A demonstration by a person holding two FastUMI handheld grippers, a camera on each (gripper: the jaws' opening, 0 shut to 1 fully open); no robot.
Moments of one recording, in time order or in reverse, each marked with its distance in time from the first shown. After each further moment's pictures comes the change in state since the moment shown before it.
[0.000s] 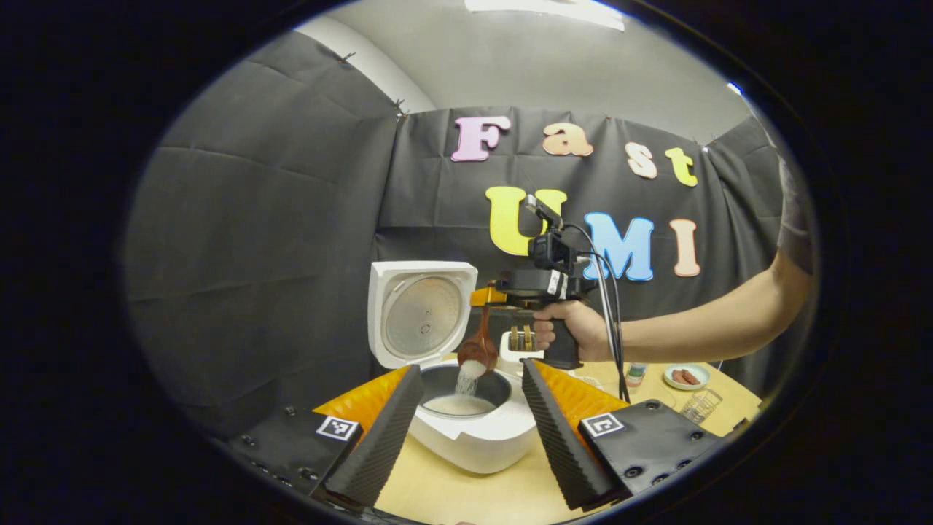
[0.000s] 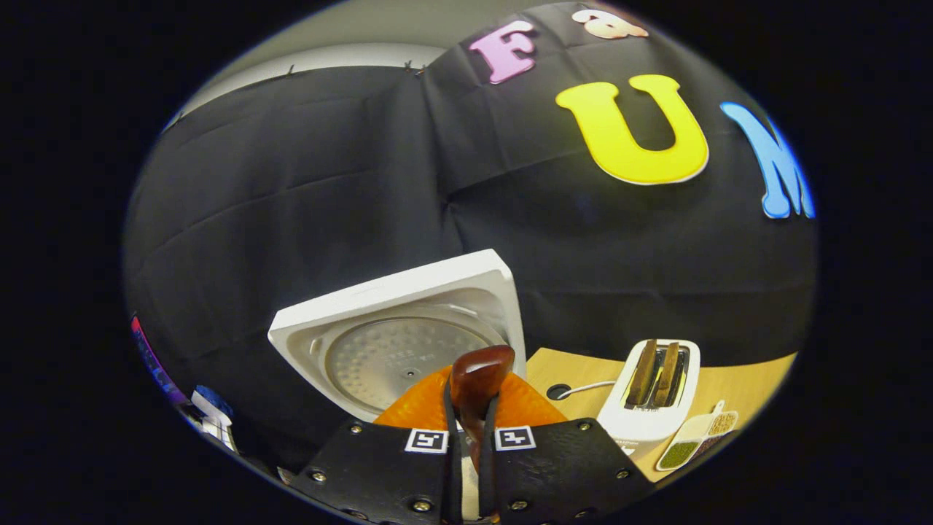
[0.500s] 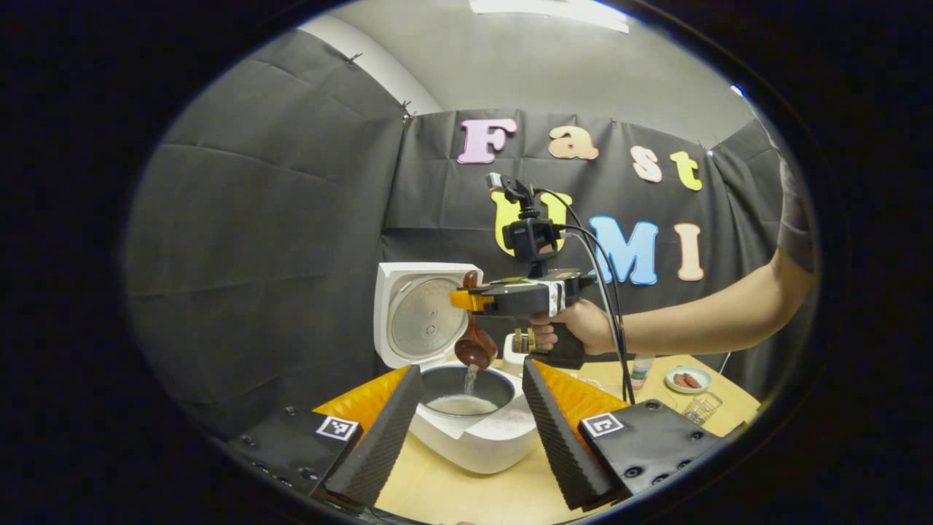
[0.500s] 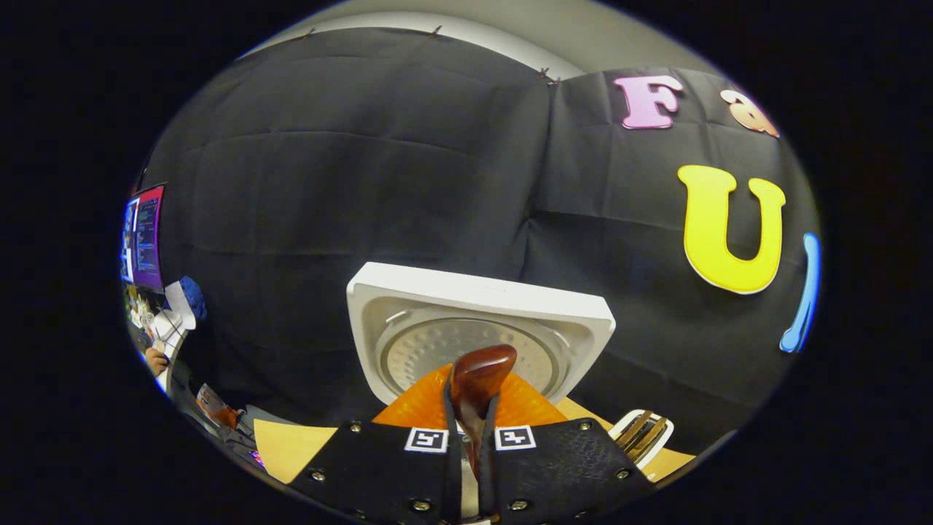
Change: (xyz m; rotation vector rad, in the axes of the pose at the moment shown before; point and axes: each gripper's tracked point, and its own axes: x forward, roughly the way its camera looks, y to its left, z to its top) left arm -0.001 0.003 -0.001 -0.013 -0.014 0.018; right arm -0.007 0.063 -0.003 -0.439 -0.018 0.118
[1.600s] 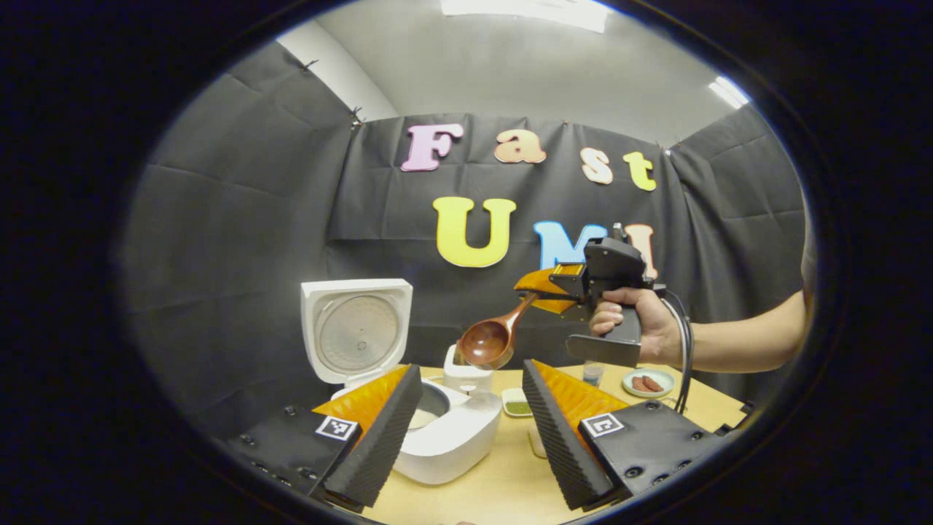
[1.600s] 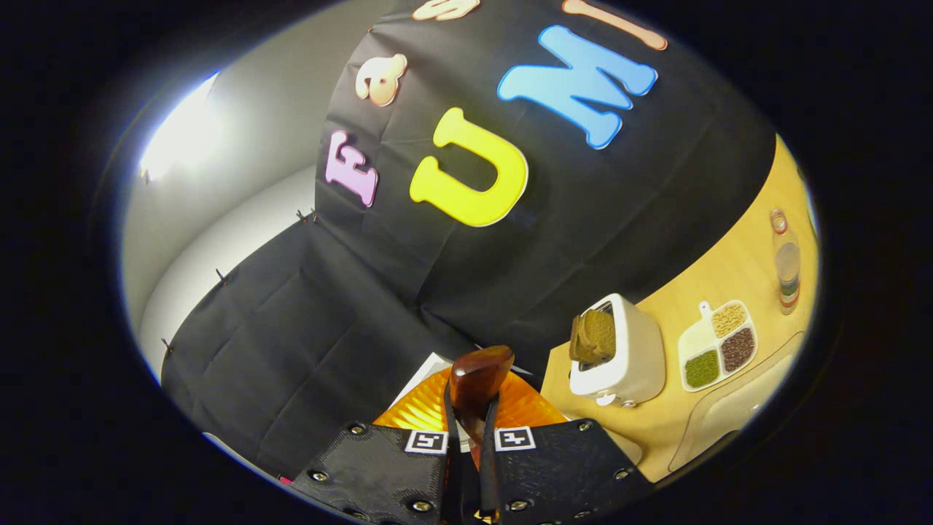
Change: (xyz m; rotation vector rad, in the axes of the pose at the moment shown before) left arm 0.011 -0.101 0.020 0.043 -0.026 -0.212; right arm -0.232 -0.173 -0.022 1.208 -0.289 -0.204
